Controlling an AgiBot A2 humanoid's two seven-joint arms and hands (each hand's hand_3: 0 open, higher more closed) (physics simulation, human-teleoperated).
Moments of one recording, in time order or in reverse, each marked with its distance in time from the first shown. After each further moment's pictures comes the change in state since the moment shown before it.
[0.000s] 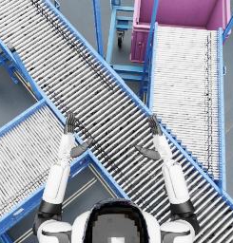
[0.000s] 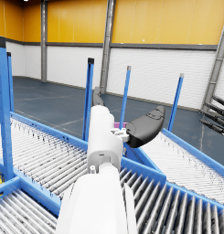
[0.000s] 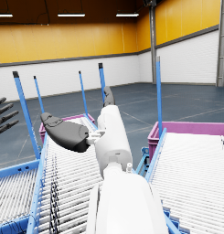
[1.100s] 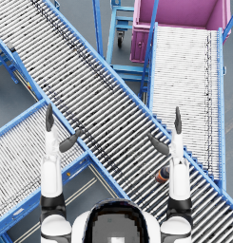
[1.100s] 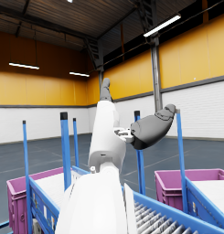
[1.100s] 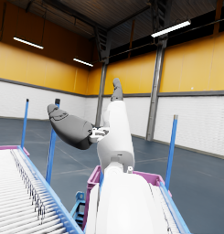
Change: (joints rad) left arm 0.171 0.110 -0.233 -0.031 0.371 -0.101 -0.101; right arm 0.112 -0.098 -0.206 0.061 0.416 -0.100 0.101
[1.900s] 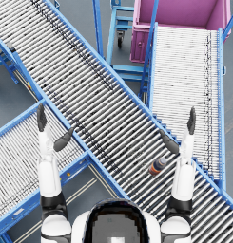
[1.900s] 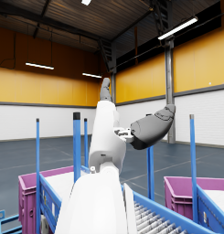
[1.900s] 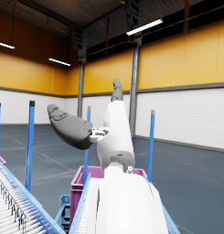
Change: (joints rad) left arm 0.006 0.023 -0.069 0.010 0.008 0.000 0.000; right arm -0.013 -0.025 -0.127 -0.016 0.007 0.000 0.000
